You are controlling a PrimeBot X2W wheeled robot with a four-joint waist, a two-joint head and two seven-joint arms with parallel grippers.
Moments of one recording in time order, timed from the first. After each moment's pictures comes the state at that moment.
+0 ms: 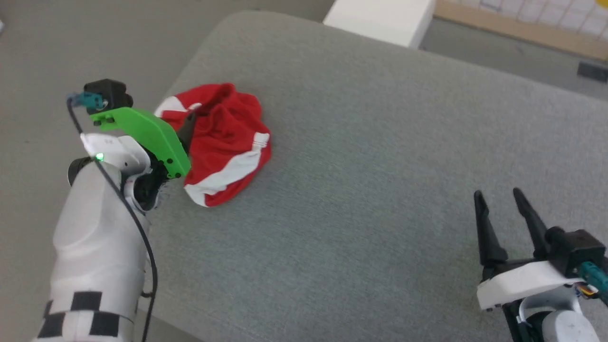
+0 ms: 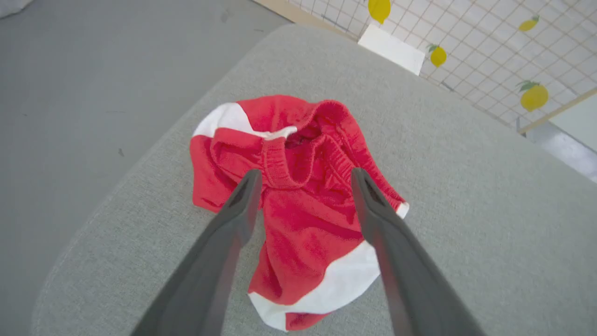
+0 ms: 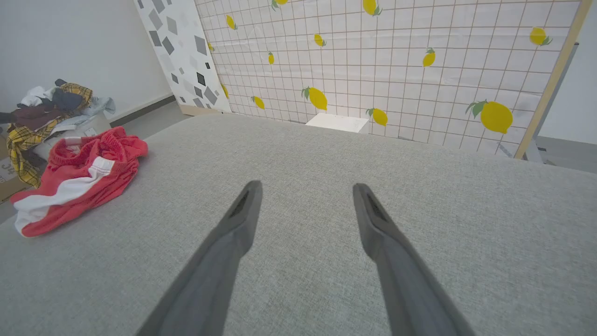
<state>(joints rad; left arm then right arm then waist) -0.75 0.18 -0.04 0.70 -0.49 -0.11 0.33 -0.02 -0.05 -0.06 0.02 0.10 0.13 -0.11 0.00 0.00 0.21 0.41</state>
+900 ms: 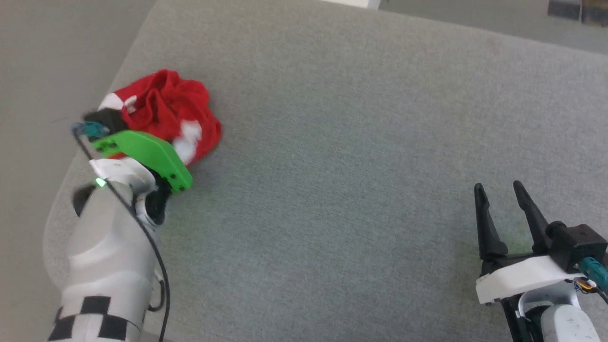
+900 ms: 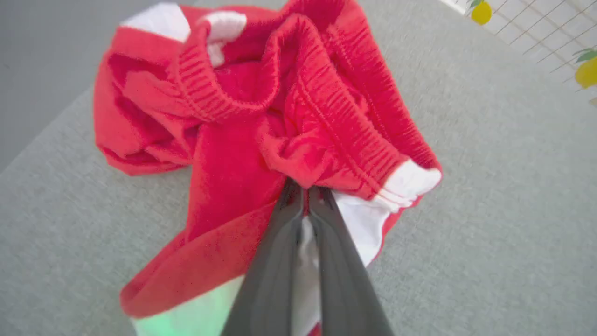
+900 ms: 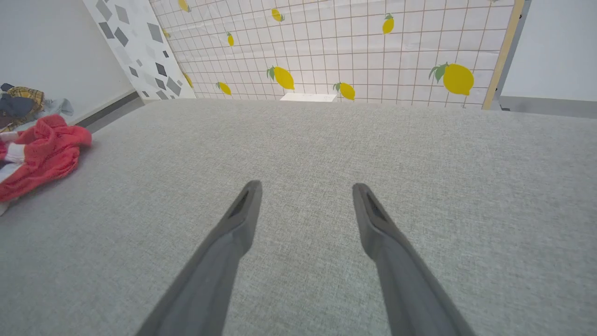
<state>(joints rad) -0.75 0.17 -0.04 0.86 -0.51 -0.02 0.19 -0.05 -0.05 -0.05 0.03 0.12 0.13 -0.13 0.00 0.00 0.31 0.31</state>
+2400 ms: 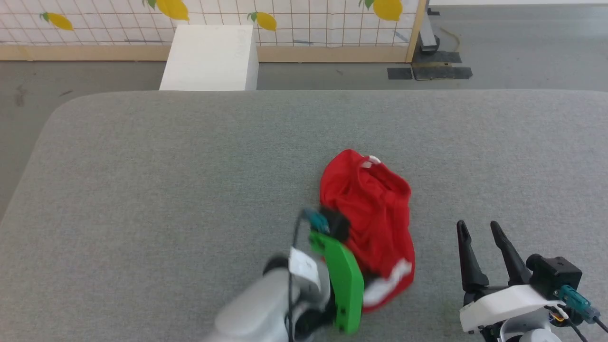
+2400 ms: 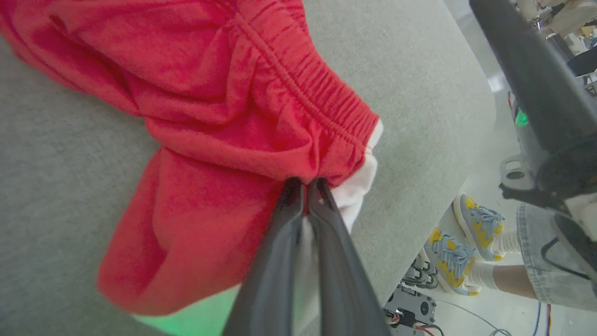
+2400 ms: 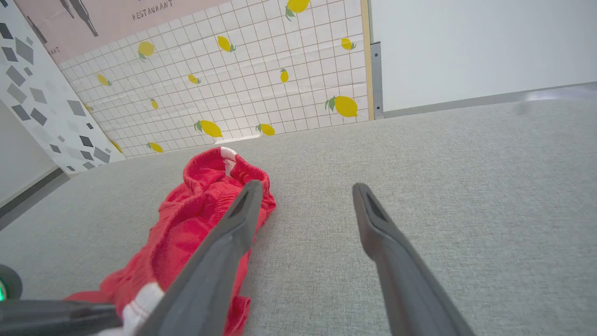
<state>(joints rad) -0.54 0.05 -0.90 0.55 -0.93 -0.12 0.35 -0.02 -0.05 -0.01 0.24 0.25 0.13 -0.25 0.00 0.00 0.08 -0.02</state>
